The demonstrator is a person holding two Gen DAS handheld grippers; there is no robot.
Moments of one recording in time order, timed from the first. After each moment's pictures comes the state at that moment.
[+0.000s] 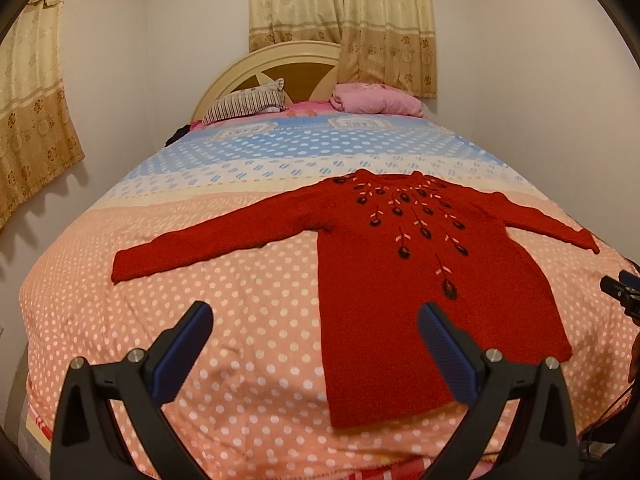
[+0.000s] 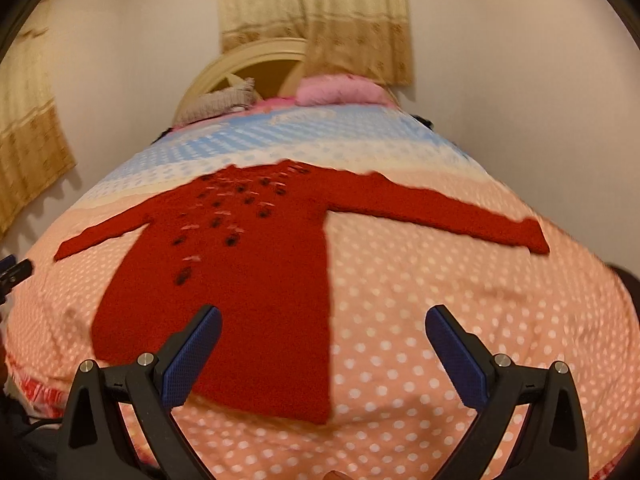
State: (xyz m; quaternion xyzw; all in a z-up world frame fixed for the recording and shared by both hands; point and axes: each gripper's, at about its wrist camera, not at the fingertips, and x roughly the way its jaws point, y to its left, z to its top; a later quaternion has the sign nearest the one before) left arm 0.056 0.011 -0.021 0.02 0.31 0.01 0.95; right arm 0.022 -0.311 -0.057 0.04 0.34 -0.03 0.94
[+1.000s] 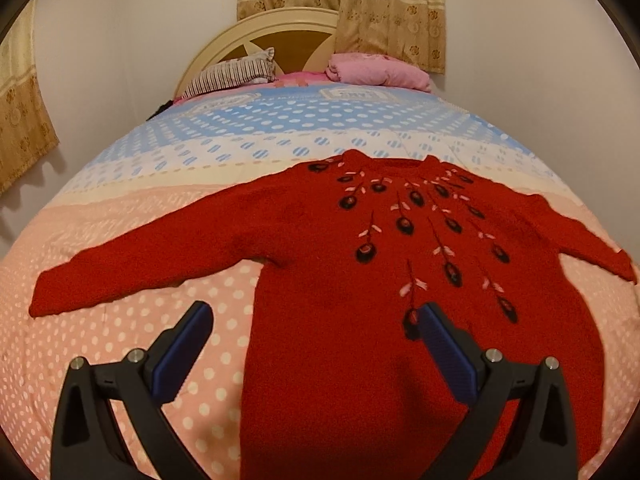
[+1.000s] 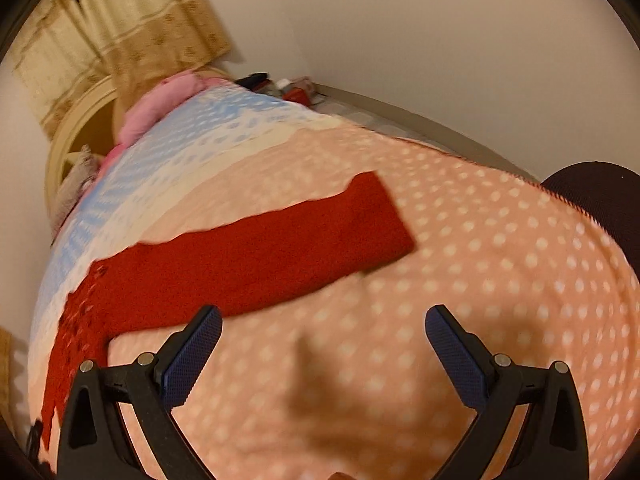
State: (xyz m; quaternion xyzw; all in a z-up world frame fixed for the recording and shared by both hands) left arm 0.213 -0.038 -0.080 0.02 0.36 0.02 0.93; right arm 0.127 -0.597 -0.093 0.28 0.39 -0.22 0.85
